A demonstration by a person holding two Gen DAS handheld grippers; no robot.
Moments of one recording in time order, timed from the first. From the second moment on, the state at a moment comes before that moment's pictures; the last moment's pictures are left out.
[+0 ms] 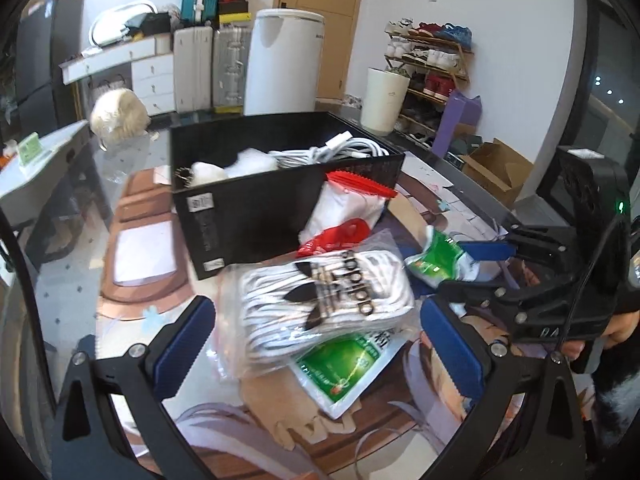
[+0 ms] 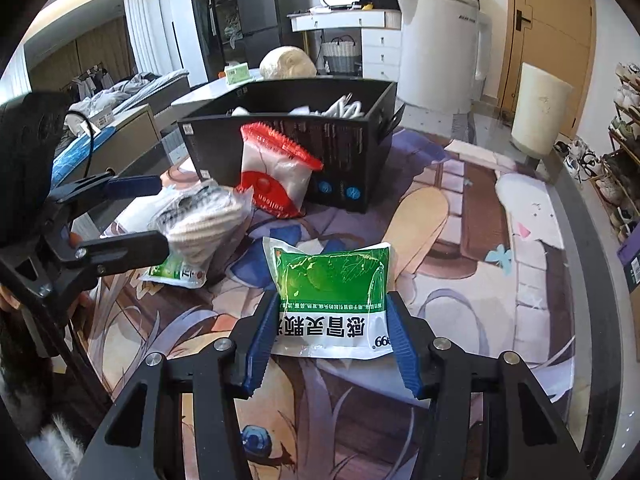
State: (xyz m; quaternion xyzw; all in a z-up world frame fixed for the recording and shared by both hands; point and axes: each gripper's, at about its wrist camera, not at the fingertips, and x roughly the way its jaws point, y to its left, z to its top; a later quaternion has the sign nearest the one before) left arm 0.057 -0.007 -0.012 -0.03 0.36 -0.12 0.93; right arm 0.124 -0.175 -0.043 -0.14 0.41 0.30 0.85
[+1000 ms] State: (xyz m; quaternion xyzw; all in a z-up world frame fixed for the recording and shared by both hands) left arm 0.089 -0.011 -0.027 -0.07 0.43 -0.11 0.89; right arm 0.119 -0.170 -0.044 -0.15 0.41 0.31 0.84
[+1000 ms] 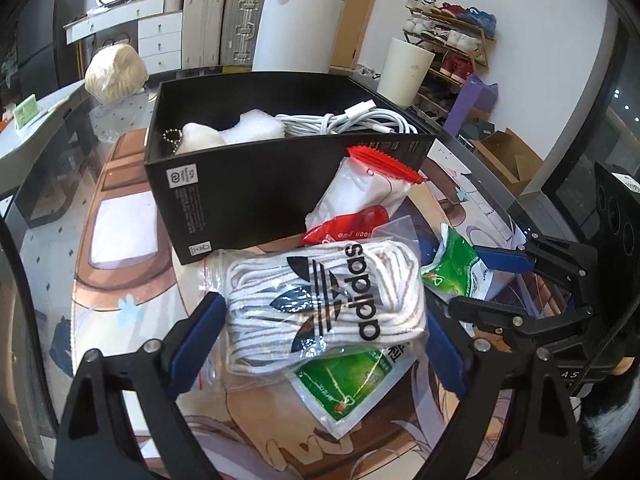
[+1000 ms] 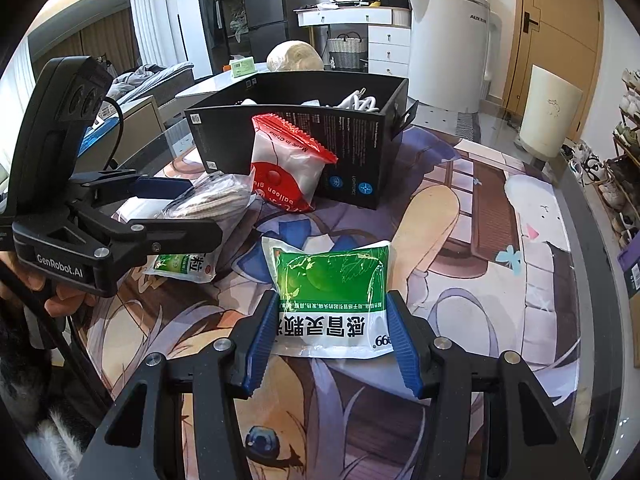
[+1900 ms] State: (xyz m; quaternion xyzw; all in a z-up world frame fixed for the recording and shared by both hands) left arm 0.045 0.003 0.014 -0.05 0.32 -0.07 0.94; right arm 0.103 -0.164 0.000 -0.13 0.33 0.32 0.88
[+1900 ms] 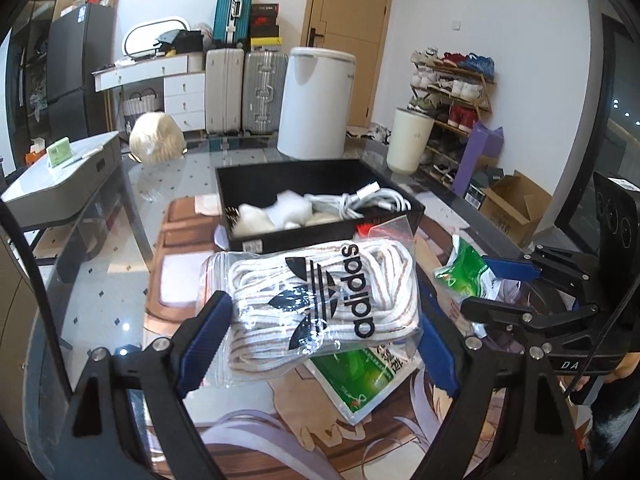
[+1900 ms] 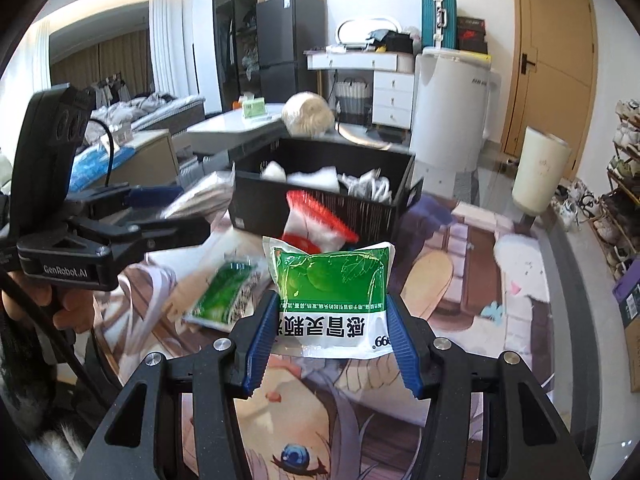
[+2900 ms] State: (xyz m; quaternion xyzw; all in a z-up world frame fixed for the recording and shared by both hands) left arm 0.080 0.019 0.043 -0.03 0.28 -0.04 0.96; right arm 0.143 -0.144 0.049 -0.11 0.26 0.30 0.91
